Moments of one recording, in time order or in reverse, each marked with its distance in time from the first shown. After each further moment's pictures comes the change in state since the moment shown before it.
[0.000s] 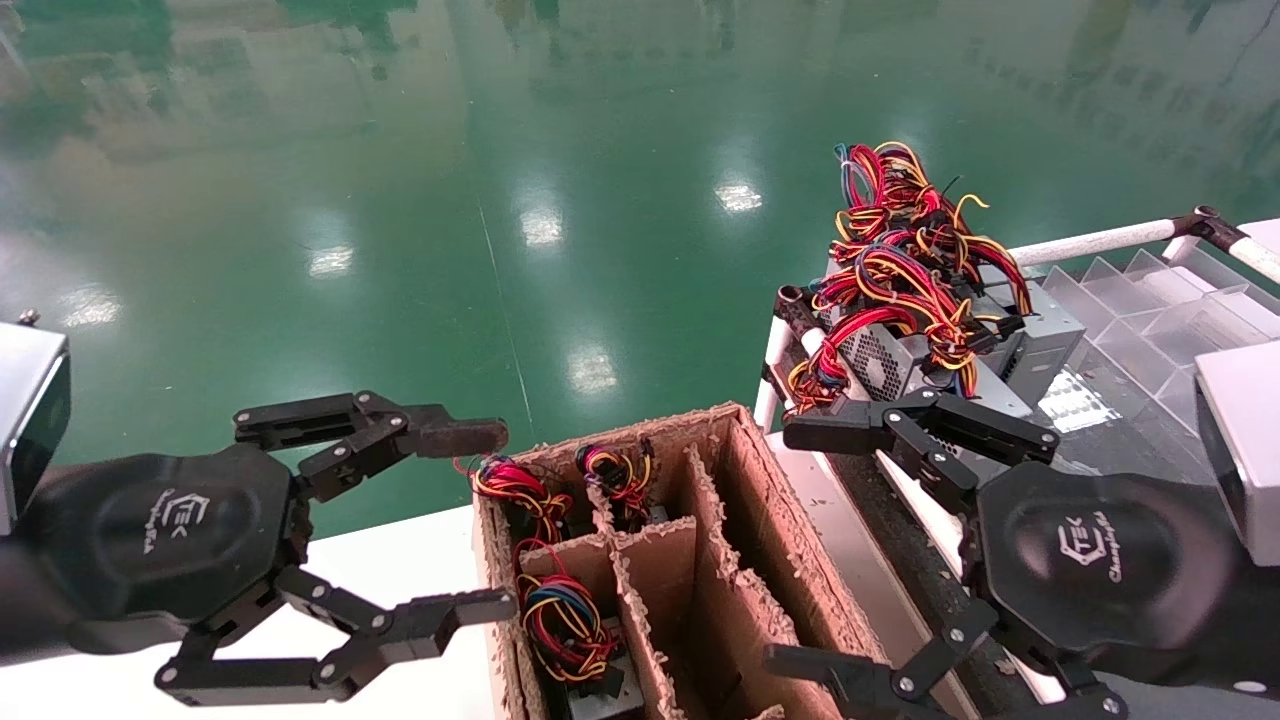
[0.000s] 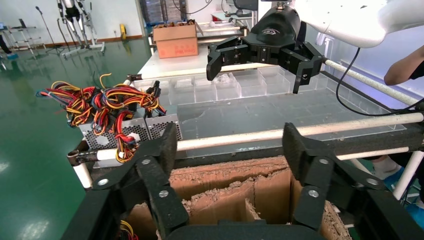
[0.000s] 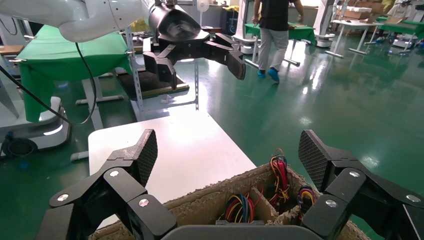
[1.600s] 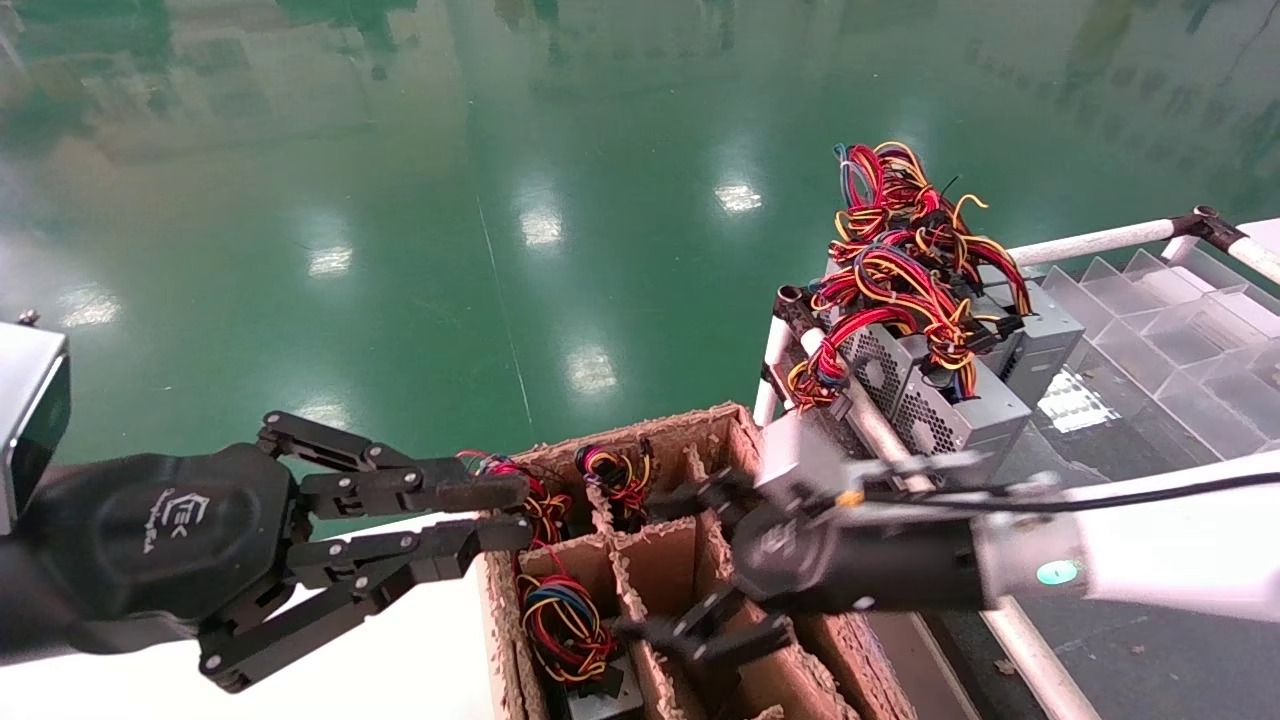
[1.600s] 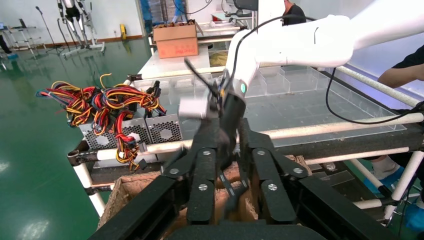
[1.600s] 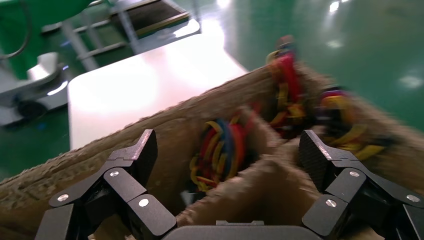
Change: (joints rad) left arm 0.000 0.000 0.001 0.000 0.000 0.000 0.000; right arm 0.272 -0.430 -0.287 -0.610 -0.428 -0.014 -0.165
